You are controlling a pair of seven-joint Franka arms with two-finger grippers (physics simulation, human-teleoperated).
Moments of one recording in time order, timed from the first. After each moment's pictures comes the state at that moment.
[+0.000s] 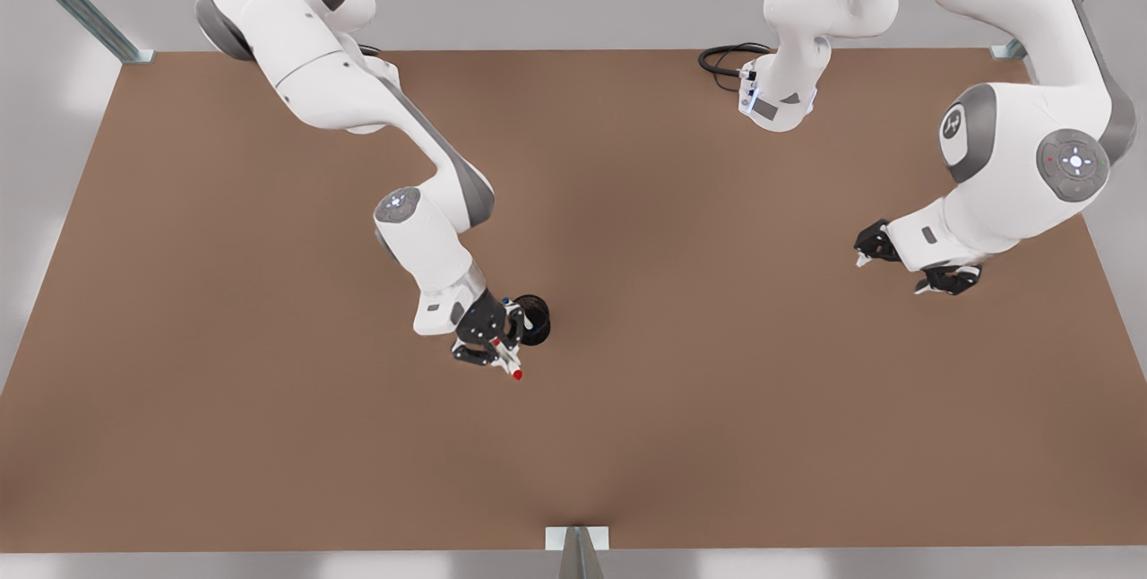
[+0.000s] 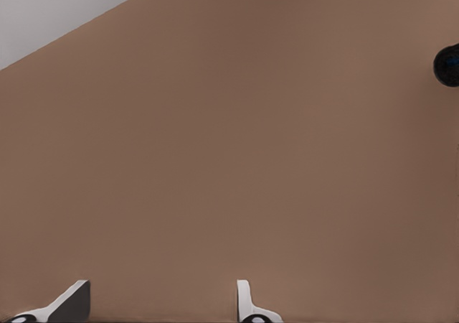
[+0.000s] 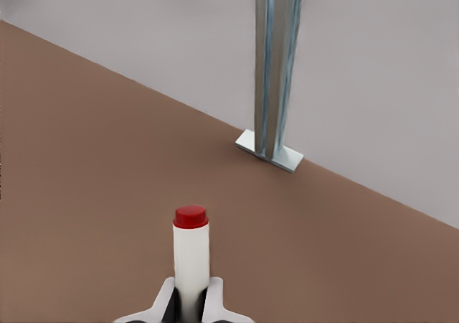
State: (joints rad) left arm -0.12 0.18 0.05 -1.52 -0.02 1.65 0.42; right arm 0.24 0.54 0.33 -1.69 -0.12 2.91 -0.01
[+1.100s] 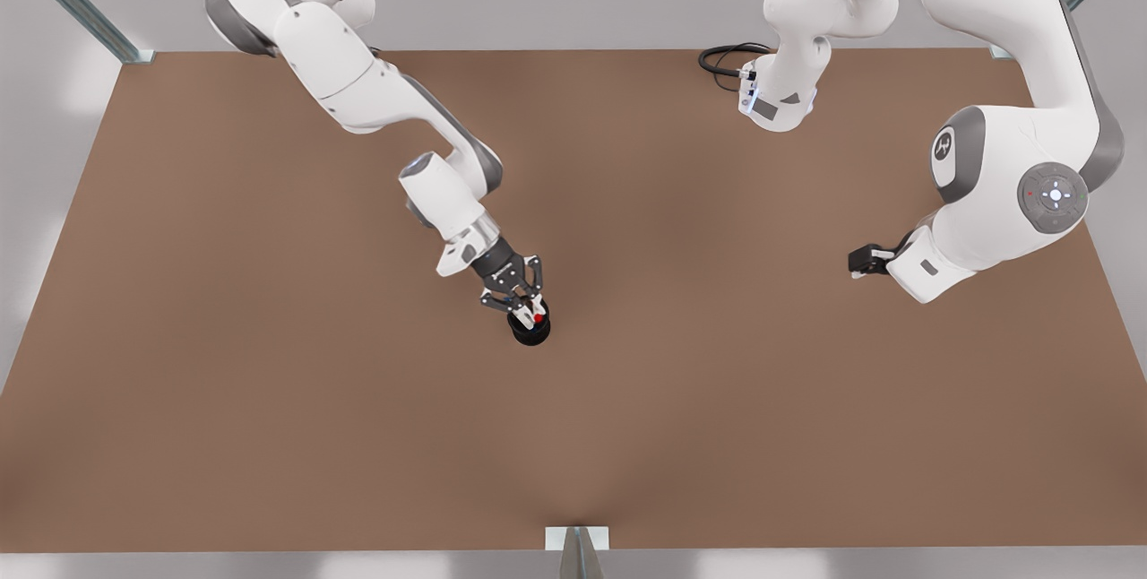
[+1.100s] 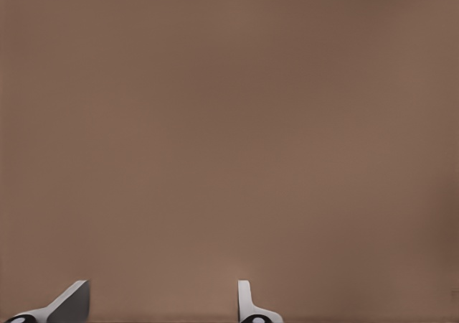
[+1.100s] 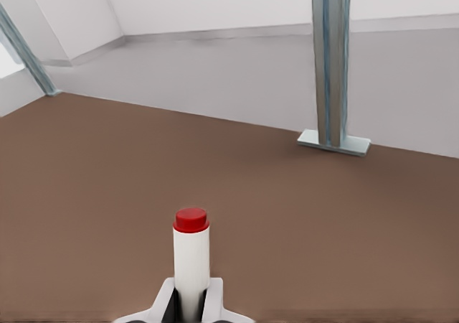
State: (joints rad) left arm -0.11 0.21 0.05 -1.52 0.00 1.61 0.03; right arm 0.32 0.53 0.33 -2.09 -0.12 3.52 0.16
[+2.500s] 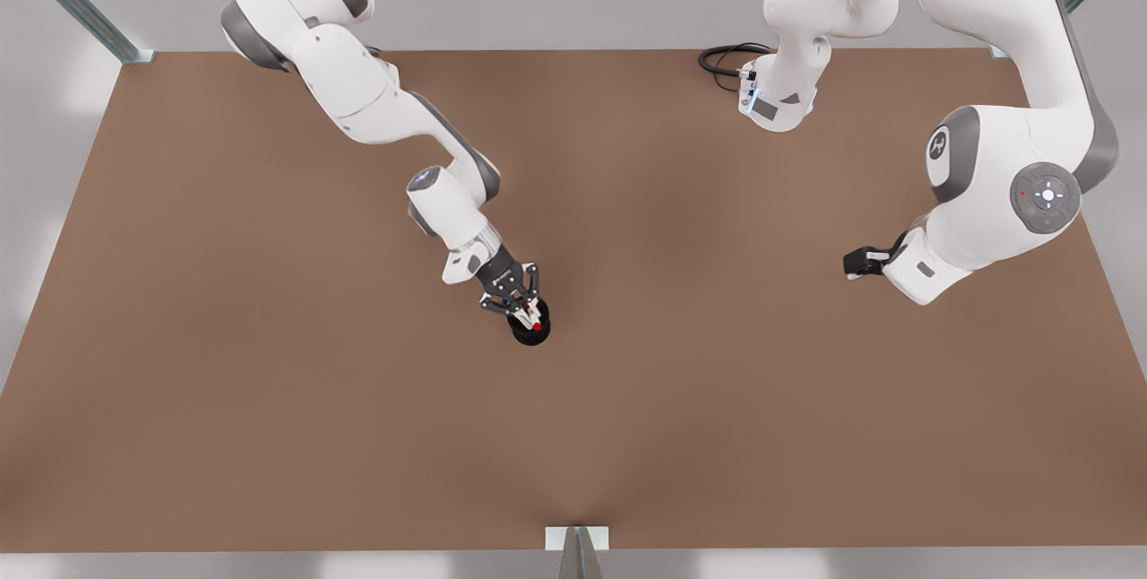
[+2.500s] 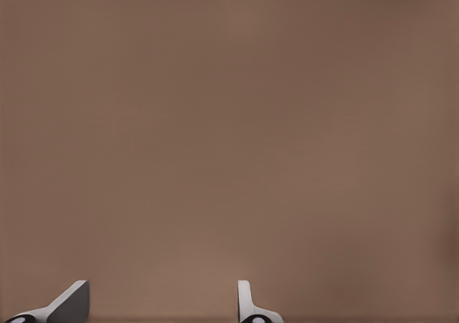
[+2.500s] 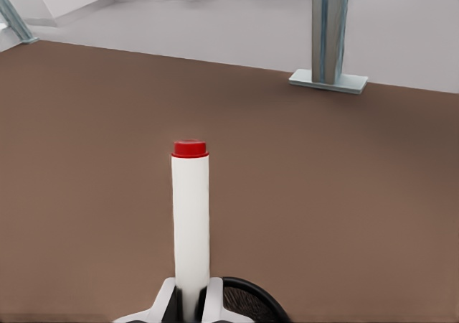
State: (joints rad) left arm -0.13 0.21 0.04 -1.52 0.00 1.61 -0.04; right arm 0.39 0.60 0.22 -2.11 -0.17 3.53 0.19
